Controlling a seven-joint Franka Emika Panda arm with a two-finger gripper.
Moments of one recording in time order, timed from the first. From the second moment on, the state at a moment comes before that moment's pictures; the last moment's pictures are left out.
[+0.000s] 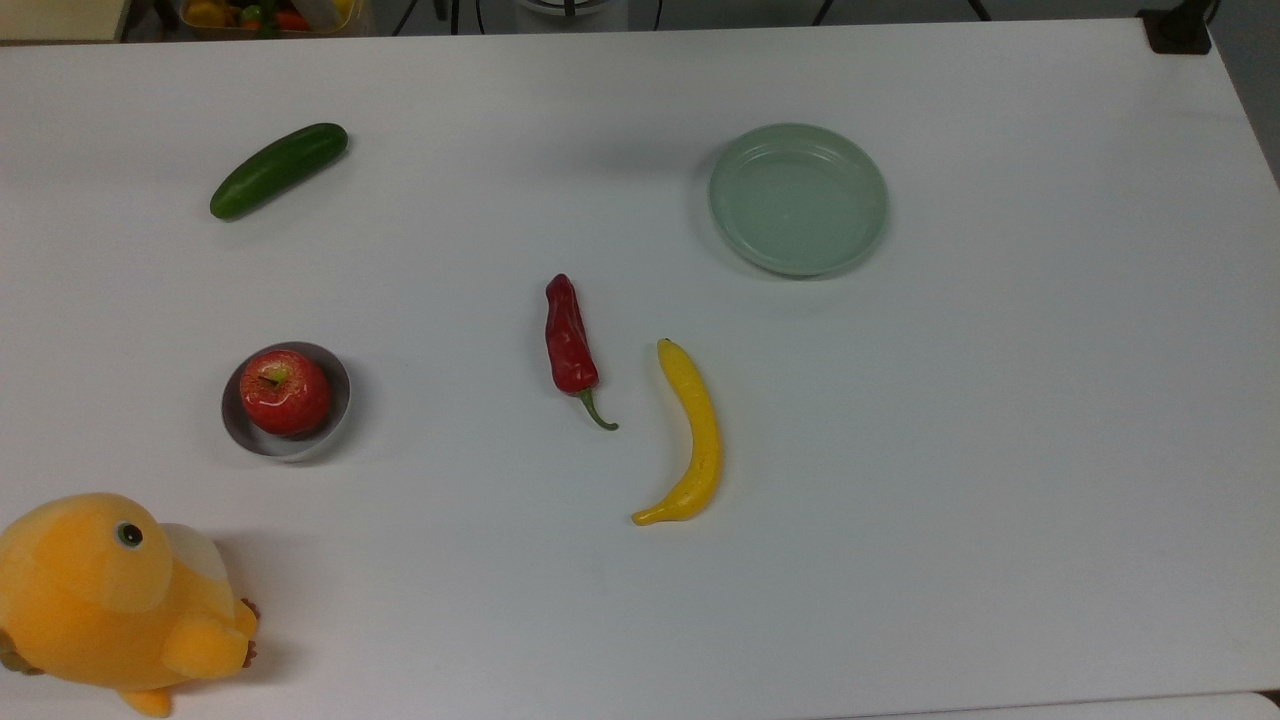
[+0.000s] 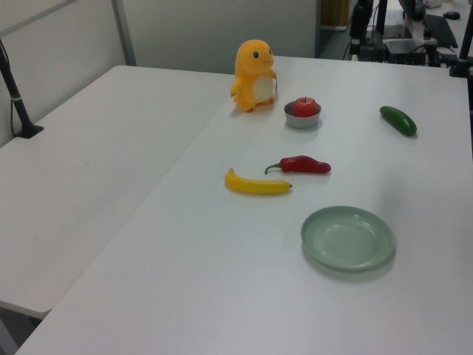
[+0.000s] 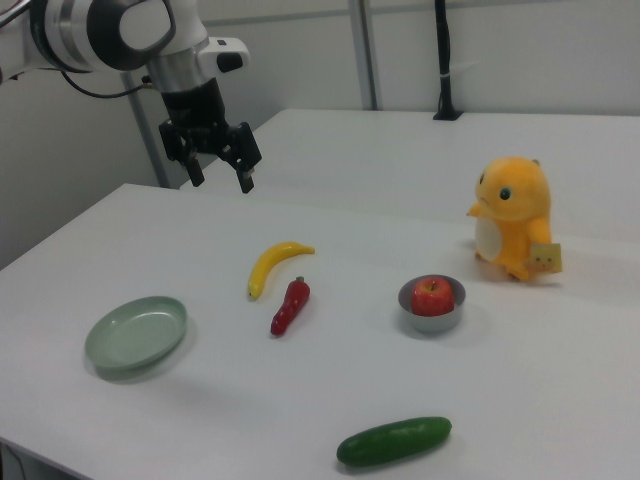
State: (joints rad) arm 0.13 -0.03 -0.07 -1.61 0.00 1.65 -0.06
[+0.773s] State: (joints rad) arm 0.14 -0.01 -0.07 -1.61 0.00 1.71 -0.06
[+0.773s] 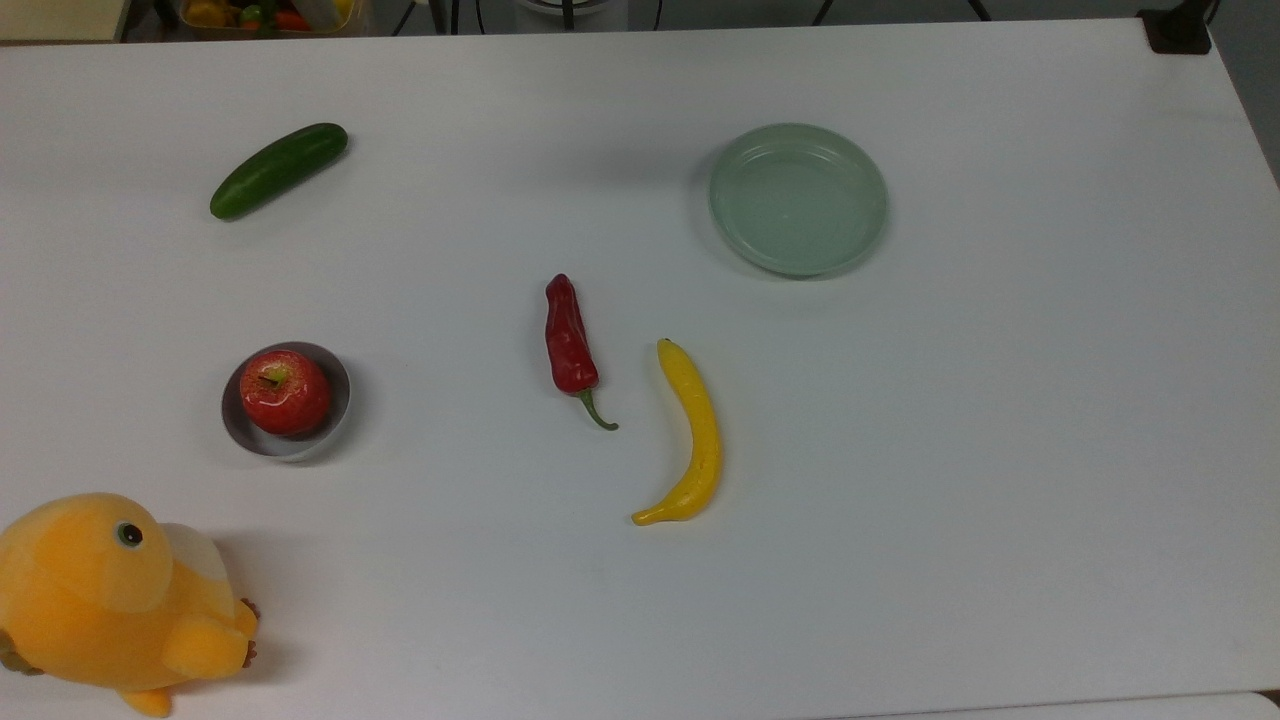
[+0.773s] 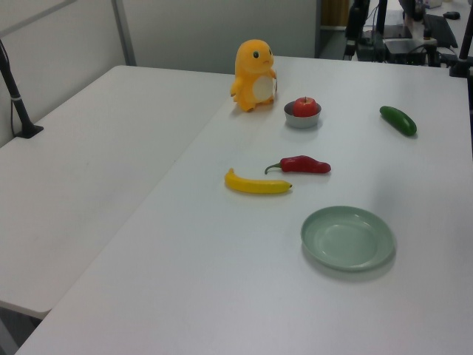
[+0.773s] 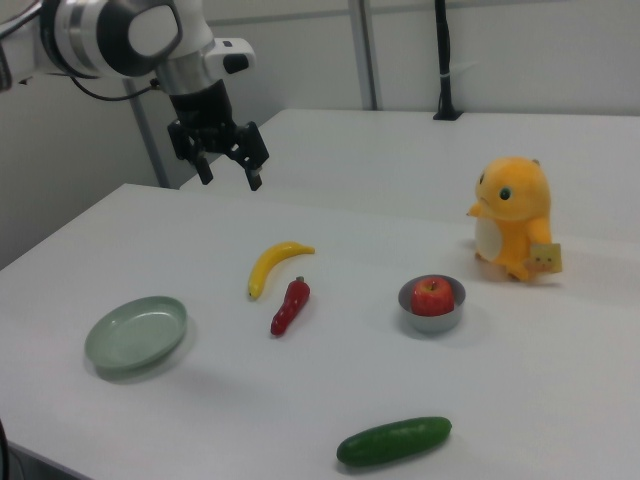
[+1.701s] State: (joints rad) arm 0.27 0.46 -0.06 -1.54 0.02 2.34 0.13
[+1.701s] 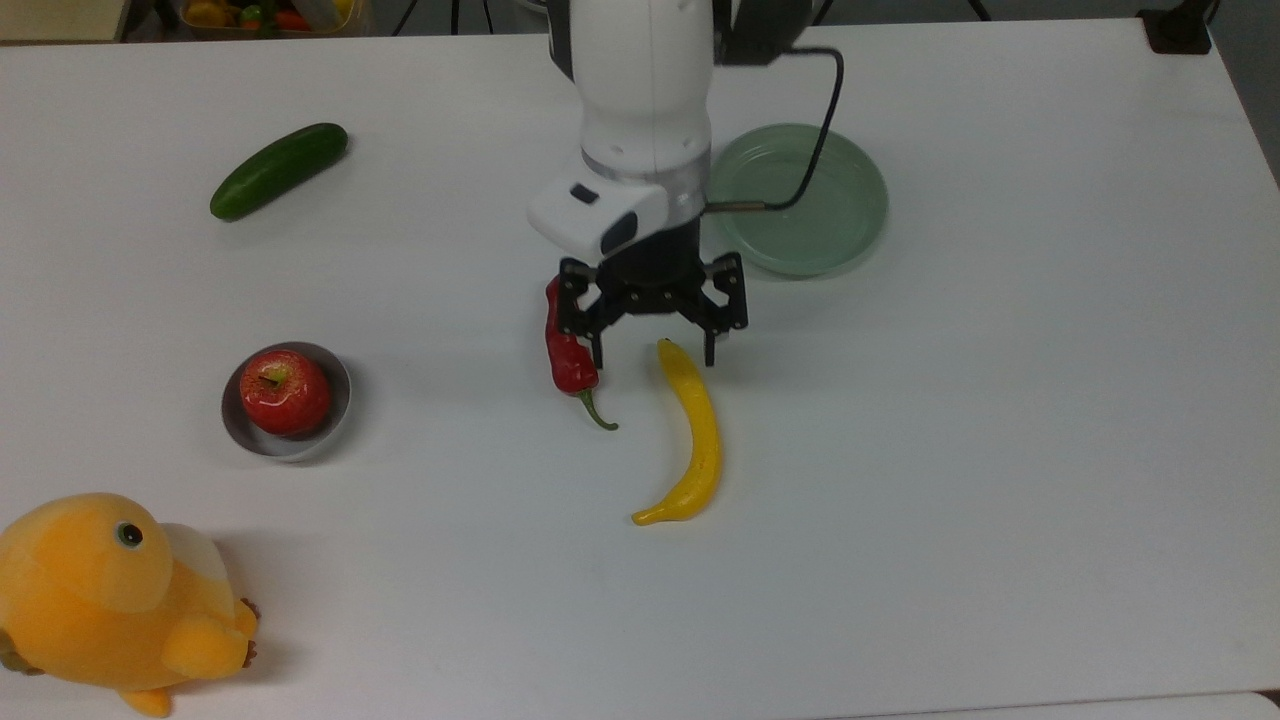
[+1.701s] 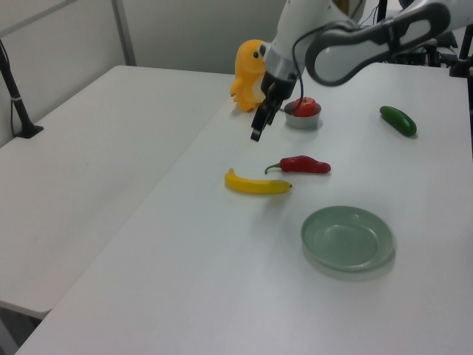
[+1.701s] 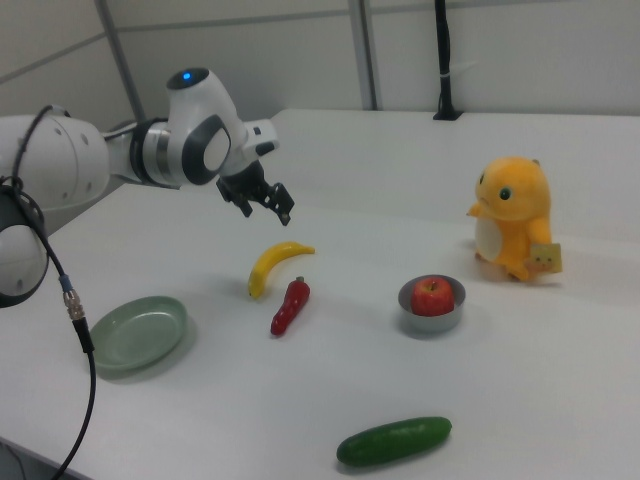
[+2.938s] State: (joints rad) arm 0.31 0.65 -0.04 -1.53 -0.07 2.46 0.15
